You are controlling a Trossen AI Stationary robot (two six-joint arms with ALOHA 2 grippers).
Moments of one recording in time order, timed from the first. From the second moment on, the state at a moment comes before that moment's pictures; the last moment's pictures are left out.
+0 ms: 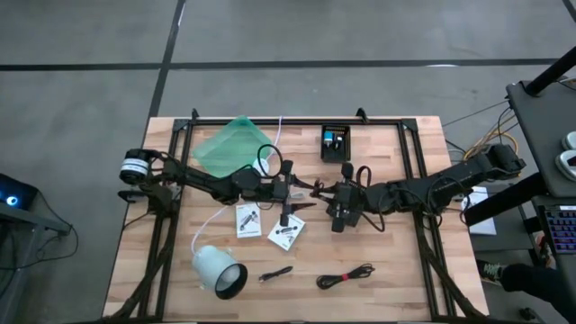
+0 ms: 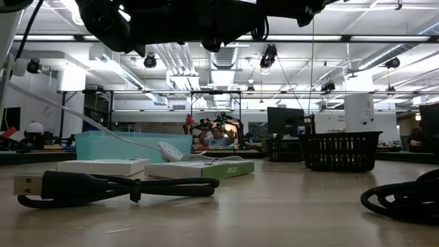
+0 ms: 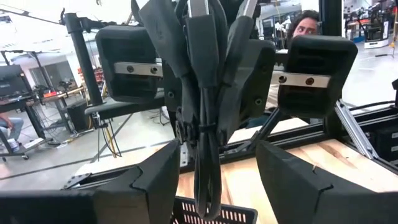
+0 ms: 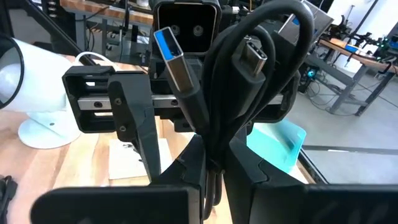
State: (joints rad) left arm -0.04 1.69 0.86 0.96 0.05 0.19; right arm 0.28 1.26 0.78 0.24 0.51 -0.09
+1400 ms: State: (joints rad) left arm 0.03 1.24 0.93 -0.03 -0.27 0.08; right arm 0.28 1.32 0.74 -0.09 0.66 0.37
